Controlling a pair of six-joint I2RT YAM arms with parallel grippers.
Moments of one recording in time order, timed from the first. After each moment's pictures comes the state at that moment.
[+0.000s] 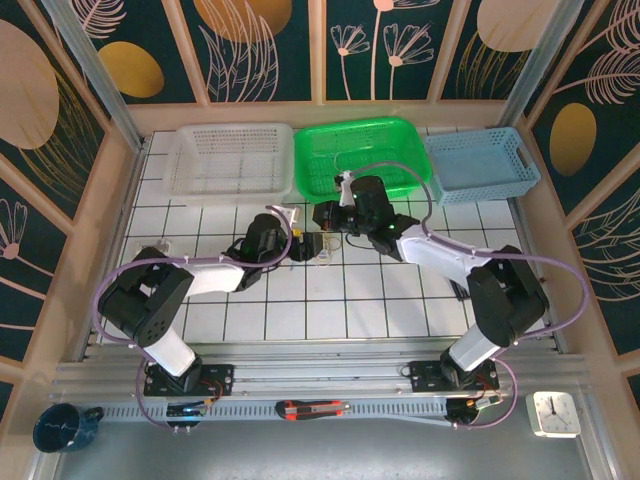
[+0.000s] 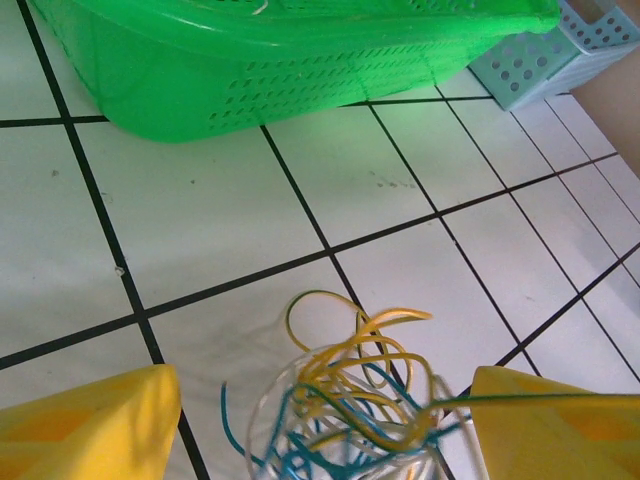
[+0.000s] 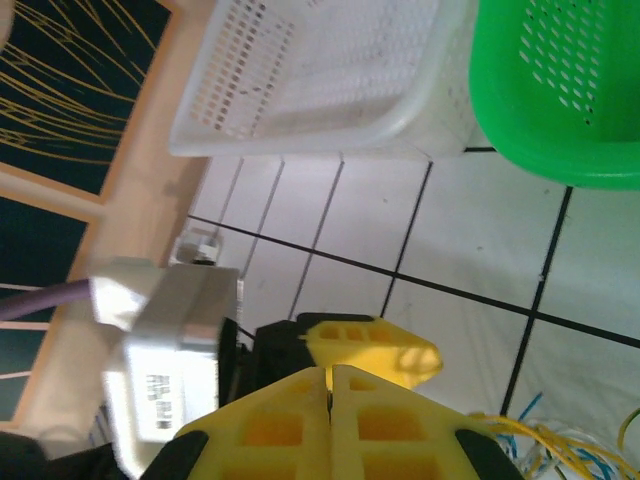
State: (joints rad) left arm -0.62 1.65 0.66 0.50 0.18 -0.48; right arm 0.66 1.57 0.98 0.13 -0.34 0.71
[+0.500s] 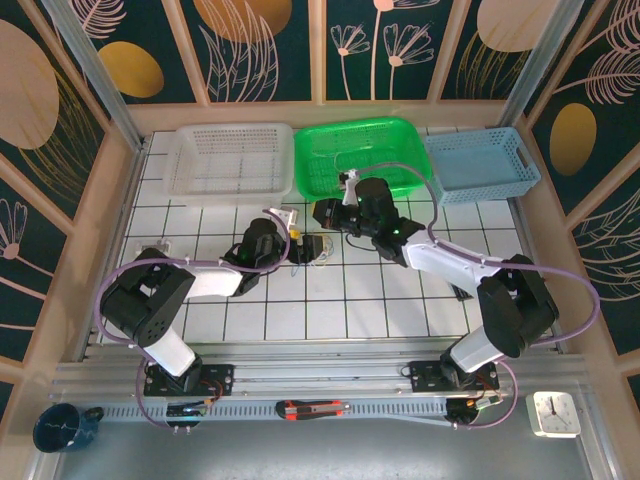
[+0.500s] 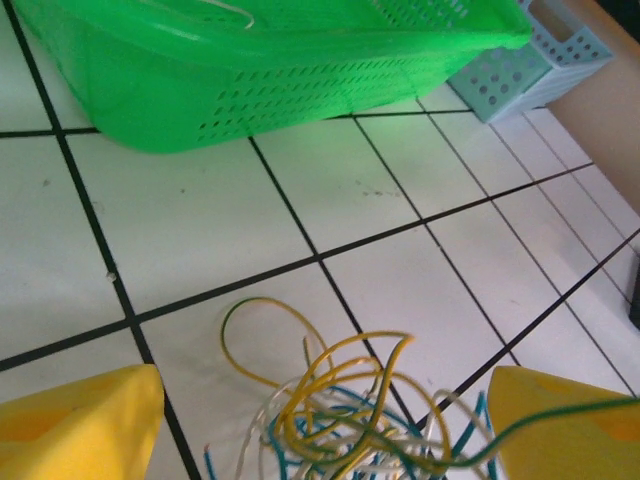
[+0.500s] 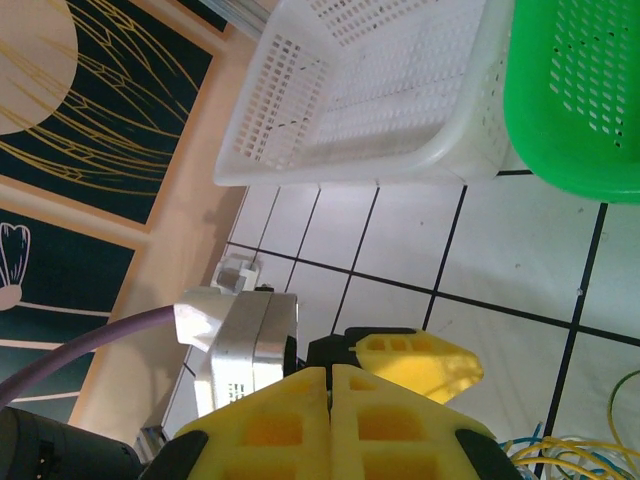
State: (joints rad) left arm -0.62 1.65 0.61 0.61 0.20 -0.48; right arm 0.68 1.51 0.95 0.18 -0.31 0.78
